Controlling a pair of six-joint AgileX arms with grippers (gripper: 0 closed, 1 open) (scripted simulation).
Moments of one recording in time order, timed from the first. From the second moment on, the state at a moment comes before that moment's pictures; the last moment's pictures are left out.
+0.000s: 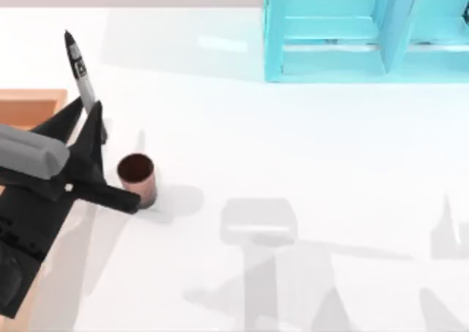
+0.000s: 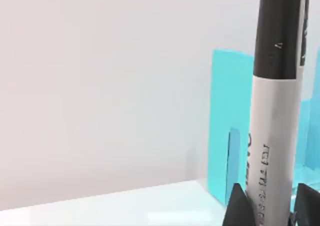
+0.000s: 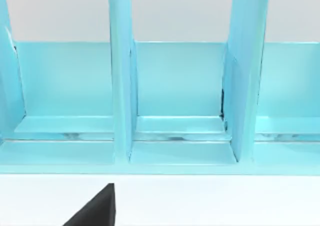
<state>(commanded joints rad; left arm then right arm) -0.48 1.11 0.10 1.16 -0.12 0.04 0.00 0.00 0.00 0.00 0.00 0.00</state>
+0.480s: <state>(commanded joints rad) -0.46 1.42 0.19 1.36 -0.10 0.03 0.00 0.00 0.00 0.00 0.00 0.00</state>
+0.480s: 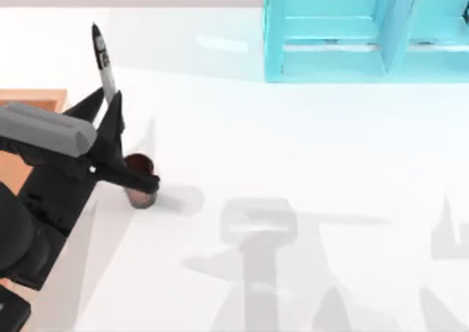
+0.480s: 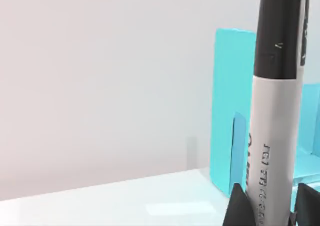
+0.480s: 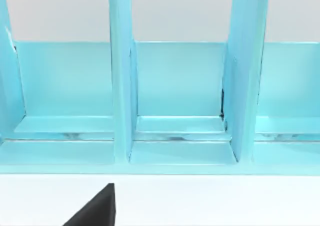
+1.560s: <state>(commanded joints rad) -0.45 1.46 0.21 1.39 -0.09 0.03 0.00 0.00 0.00 0.00 0.00 0.00</state>
